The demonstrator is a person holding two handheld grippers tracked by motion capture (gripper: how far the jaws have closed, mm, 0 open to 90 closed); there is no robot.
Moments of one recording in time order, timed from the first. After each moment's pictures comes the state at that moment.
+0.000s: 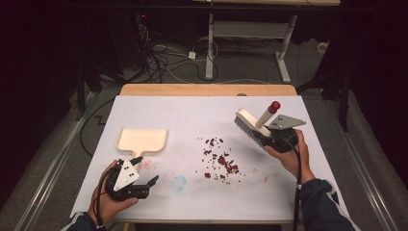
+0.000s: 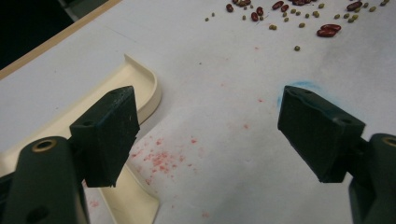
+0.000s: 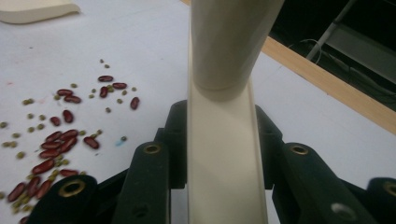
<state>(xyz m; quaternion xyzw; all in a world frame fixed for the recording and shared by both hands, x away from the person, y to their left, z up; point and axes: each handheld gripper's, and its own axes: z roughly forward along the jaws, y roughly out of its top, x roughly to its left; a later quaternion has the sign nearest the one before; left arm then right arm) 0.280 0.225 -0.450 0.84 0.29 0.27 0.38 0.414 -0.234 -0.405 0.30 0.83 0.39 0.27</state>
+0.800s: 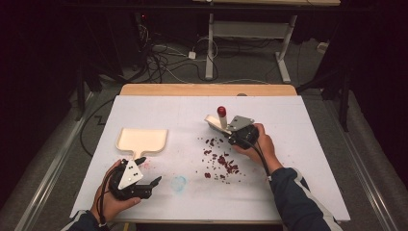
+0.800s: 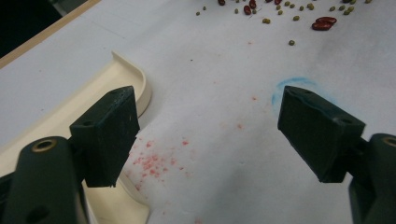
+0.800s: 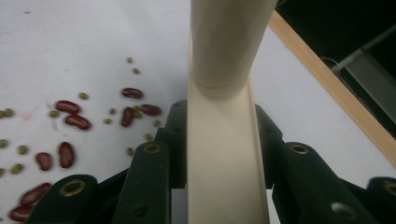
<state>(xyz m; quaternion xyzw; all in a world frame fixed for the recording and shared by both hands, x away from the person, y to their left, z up) 0.284 0.219 -0.453 0.85 0.28 0.26 0.37 0.440 -0.136 -0.438 0.19 0.88 0.32 0.29</state>
